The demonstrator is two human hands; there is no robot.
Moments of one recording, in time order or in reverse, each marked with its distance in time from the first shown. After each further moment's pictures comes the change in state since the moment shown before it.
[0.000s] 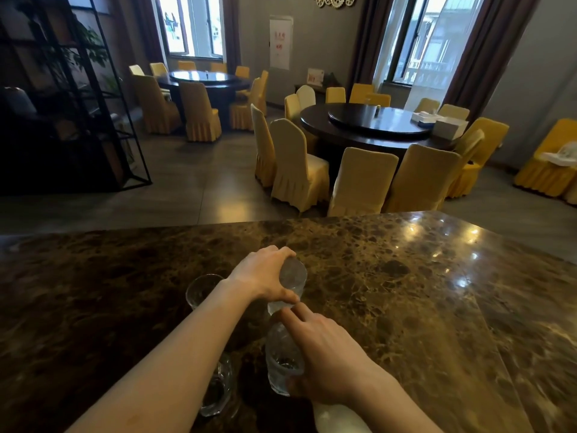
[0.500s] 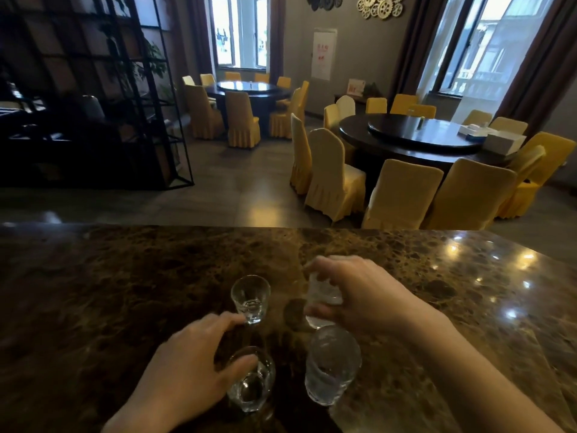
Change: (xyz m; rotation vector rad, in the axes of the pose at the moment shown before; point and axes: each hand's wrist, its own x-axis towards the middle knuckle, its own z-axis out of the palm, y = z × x) left_hand -0.206 -0.033 -0.033 -0.075 0.153 -0.279; right_hand 0.041 -0.019 -0.086 -0.041 0.109 -0.095
